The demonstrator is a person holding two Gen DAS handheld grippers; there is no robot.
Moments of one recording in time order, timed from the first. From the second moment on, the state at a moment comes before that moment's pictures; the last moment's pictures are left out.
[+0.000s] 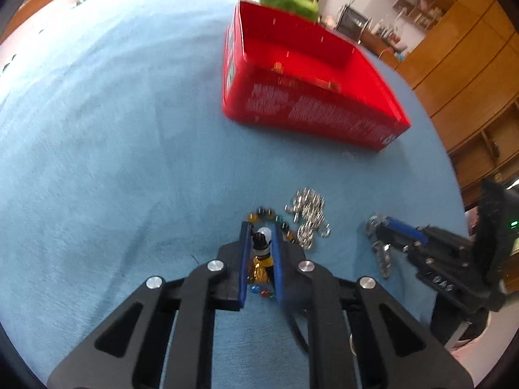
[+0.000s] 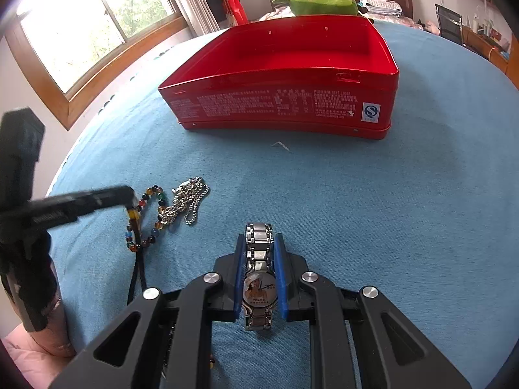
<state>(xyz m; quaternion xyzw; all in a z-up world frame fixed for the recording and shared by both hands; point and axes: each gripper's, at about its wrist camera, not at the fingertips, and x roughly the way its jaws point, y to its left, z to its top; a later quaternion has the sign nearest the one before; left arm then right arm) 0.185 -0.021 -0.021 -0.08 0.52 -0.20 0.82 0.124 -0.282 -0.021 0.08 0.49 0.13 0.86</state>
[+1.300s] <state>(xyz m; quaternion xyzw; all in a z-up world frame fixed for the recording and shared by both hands) 0.257 0.013 -0.039 -0.08 0.51 -0.07 0.85 0.128 -0.281 -0.024 0.08 0.50 0.13 0.85</state>
